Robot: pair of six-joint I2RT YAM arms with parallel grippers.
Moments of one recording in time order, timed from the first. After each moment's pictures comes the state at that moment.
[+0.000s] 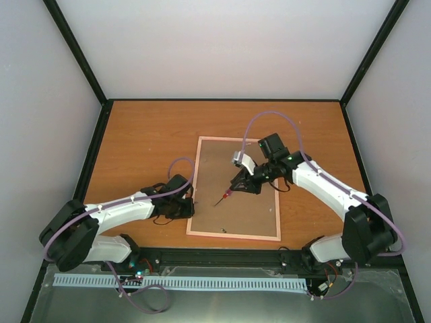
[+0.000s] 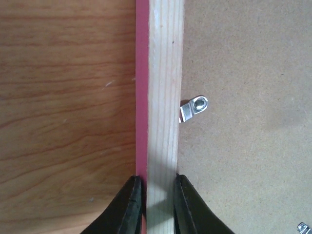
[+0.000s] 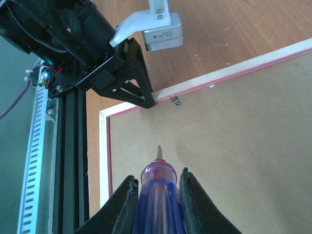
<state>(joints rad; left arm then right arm) -0.75 1.28 0.54 -0.42 0.11 -0.79 0.51 1.38 0.98 -0.63 -0.81 -0.44</state>
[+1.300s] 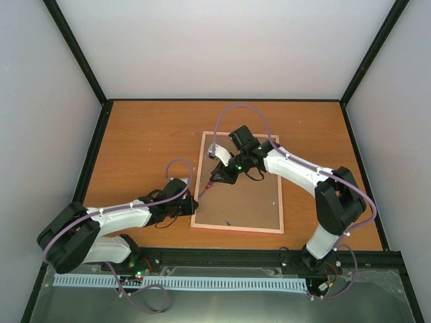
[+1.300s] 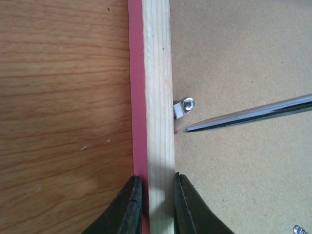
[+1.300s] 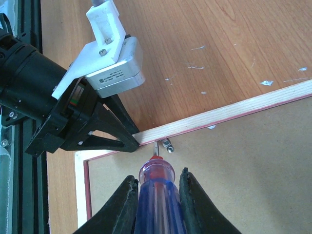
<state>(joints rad) -0.76 1.26 0.39 -0.06 0.05 -0.79 0.67 1.68 1.23 -0.55 -0.64 -0.32</state>
